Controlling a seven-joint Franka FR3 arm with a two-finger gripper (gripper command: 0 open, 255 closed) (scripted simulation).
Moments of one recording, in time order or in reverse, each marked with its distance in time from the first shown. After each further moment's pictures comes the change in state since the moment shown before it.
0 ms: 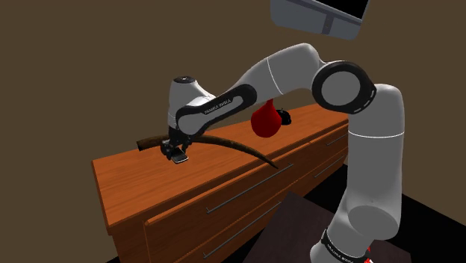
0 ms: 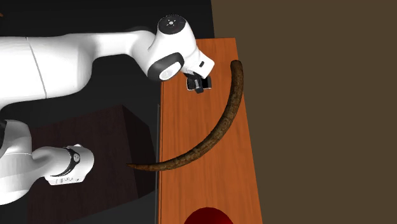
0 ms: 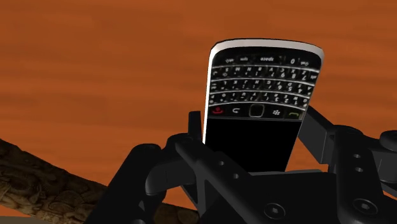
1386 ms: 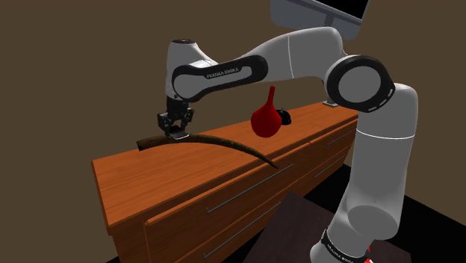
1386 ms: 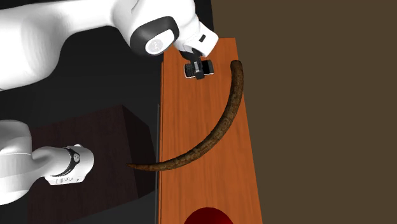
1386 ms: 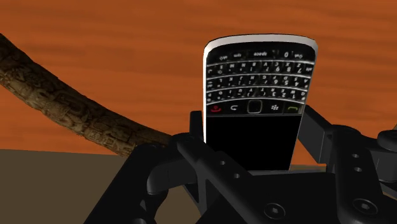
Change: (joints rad) arm -0.006 -0.093 0.018 0.161 0.050 -0.250 -0.047
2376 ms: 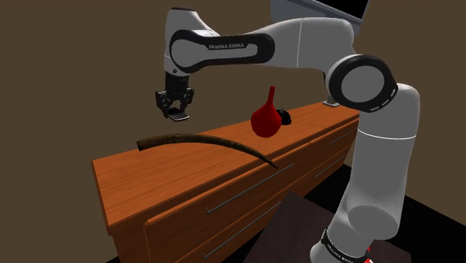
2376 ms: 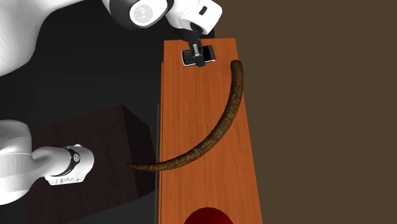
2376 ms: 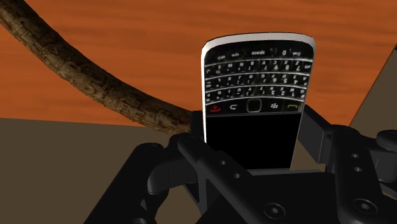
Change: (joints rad) arm 0.005 -0.011 0.006 0.187 0.013 -0.197 -0.021
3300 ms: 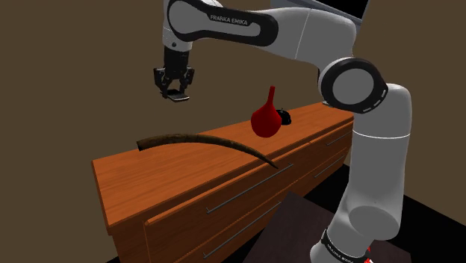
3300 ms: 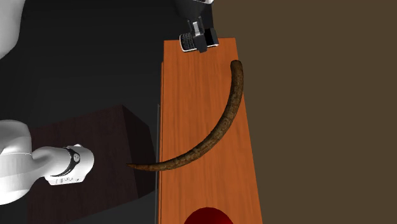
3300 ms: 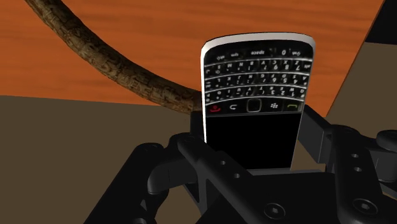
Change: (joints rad) arm 0.016 0.053 0.002 0.264 -0.008 -0.212 -0.016
